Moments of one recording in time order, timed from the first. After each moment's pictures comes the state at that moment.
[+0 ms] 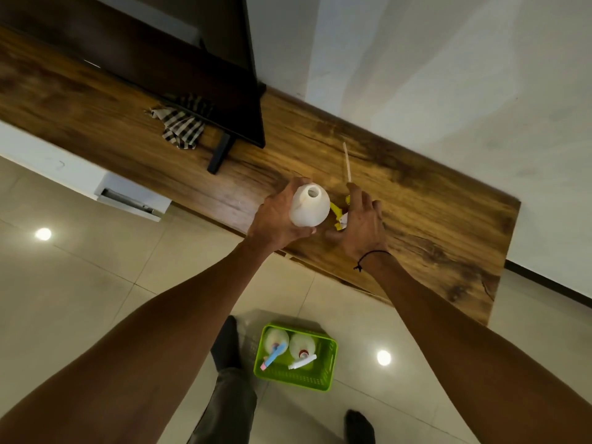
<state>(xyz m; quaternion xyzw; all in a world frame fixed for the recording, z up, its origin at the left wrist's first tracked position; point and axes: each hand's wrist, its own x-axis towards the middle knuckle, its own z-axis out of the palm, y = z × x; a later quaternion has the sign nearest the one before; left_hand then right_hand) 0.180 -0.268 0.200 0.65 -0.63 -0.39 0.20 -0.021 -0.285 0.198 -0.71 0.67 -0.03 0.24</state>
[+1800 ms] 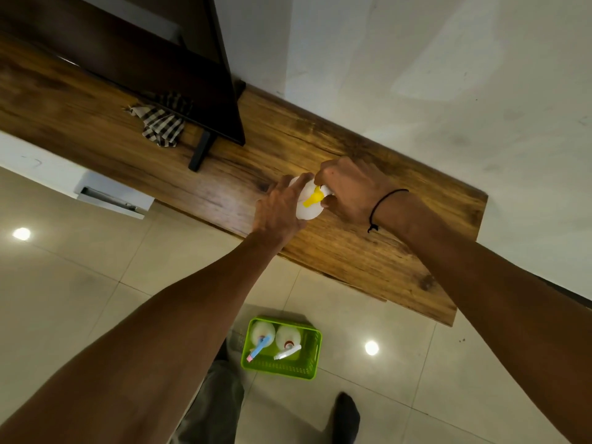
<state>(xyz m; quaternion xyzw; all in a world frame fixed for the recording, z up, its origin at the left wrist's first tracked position) 0.126 -0.275 0.233 0.69 -0.68 -0.25 0.09 -0.022 -0.334 0.344 -0.88 0.43 0.13 0.13</state>
